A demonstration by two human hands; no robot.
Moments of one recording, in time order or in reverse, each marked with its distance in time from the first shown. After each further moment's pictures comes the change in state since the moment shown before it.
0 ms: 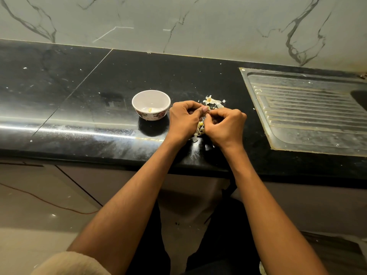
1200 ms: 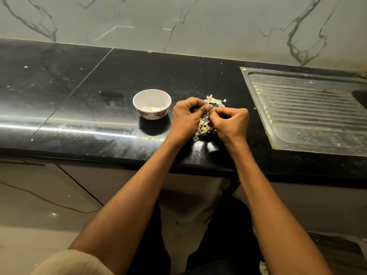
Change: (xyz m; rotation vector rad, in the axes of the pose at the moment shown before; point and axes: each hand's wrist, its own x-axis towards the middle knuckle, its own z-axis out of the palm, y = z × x) left_hand 0.001 0.000 0.000 -0.006 -0.050 0.101; right_hand 0.005 0.006 0.000 0.284 -0.030 0.339
